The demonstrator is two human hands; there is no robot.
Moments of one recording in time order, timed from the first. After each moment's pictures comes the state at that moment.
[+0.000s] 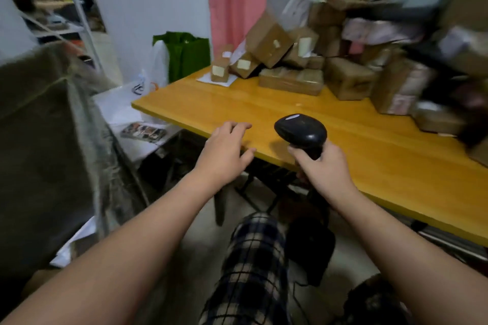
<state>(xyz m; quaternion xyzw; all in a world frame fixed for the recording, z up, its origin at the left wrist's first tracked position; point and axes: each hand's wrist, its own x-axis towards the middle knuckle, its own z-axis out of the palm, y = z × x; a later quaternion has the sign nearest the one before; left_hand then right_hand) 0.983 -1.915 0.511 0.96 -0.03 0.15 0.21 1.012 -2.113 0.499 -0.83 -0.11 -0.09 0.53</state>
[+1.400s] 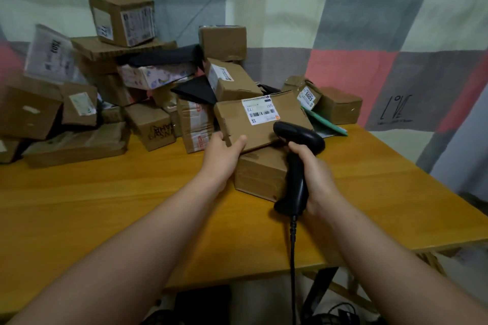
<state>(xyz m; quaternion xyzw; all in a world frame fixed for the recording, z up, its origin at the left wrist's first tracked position) 1.150 -2.278 0.552 0.74 -0.12 -0.01 0.66 1.048 -2.411 0.552 -0.56 0.23 -0.15 0.78</state>
